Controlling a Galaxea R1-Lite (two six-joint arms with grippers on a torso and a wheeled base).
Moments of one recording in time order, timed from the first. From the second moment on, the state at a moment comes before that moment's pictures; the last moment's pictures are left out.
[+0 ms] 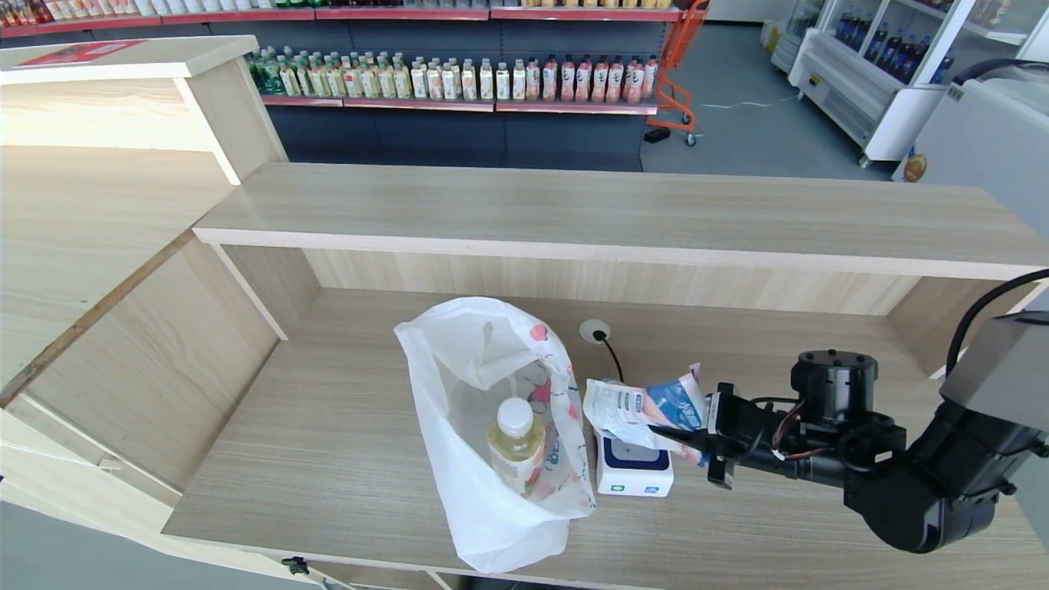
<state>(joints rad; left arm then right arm) 0.00 0.00 0.00 0.00 0.01 -0.01 0.24 2.09 -0.55 -1.18 0.70 -0.96</state>
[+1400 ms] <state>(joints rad) 0.00 0.00 0.00 0.00 0.01 0.00 0.23 1.47 -0.48 -0.76 0.37 0.20</state>
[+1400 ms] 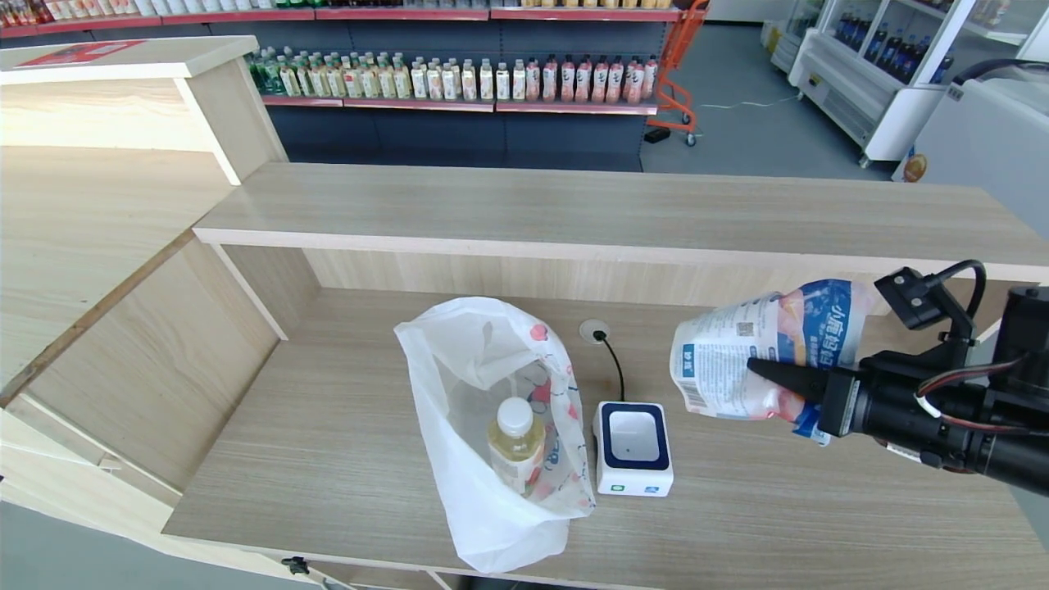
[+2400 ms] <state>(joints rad) 0.00 0.00 0.00 0.00 0.01 -0.02 0.23 1.44 -0.43 -0.76 0.37 0.20</state>
